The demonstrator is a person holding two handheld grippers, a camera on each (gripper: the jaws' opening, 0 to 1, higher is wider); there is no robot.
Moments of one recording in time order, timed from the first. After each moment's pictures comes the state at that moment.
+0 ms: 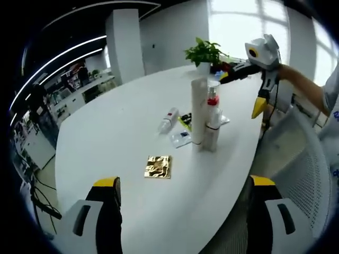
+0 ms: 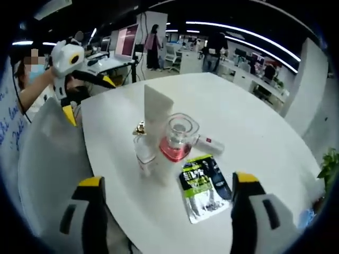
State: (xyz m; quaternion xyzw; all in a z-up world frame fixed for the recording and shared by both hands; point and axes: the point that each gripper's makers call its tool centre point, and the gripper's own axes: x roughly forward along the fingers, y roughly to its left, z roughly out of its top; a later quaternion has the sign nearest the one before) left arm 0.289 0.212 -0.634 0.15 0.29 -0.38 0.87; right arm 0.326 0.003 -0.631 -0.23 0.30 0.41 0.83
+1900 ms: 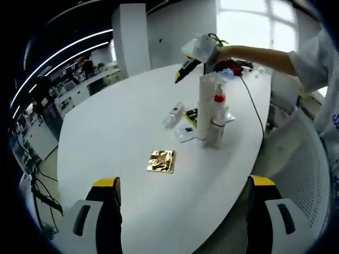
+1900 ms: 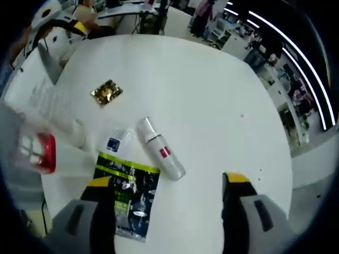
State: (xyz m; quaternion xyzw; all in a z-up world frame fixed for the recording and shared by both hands) left arm 0.292 0.221 -0.640 0.14 0.31 -0.36 0.87; right arm 0.490 0.015 -0.681 -0.44 0.34 0.48 0.67
